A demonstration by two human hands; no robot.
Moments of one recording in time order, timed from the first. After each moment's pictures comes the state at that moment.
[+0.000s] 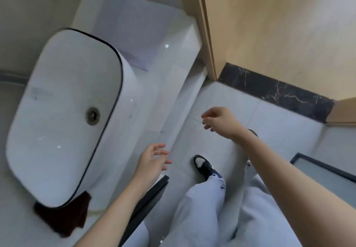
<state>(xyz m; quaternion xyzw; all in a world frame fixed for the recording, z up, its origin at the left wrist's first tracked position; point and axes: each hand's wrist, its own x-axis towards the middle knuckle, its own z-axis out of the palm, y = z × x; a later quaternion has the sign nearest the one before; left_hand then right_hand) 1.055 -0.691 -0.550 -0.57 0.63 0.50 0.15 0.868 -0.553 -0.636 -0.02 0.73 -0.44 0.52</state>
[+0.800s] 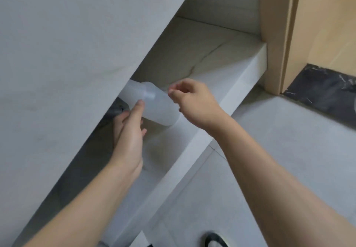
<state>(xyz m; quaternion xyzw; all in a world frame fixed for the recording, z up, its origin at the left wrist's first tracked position) 0.973 -0.802 -0.910 -0.60 0.59 0.47 -0.25 0.838 -0.744 -0.956 -0.22 0.61 -0.62 0.44</state>
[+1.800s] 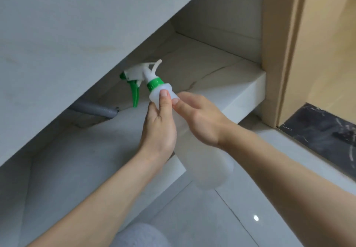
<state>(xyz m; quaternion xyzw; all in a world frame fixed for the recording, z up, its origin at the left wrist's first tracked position) 0.915 -0.759 -0.957 -0.51 0.70 0.41 -0.28 0.814 -0.714 -0.982 -0.45 0.58 -0.55 0.40</state>
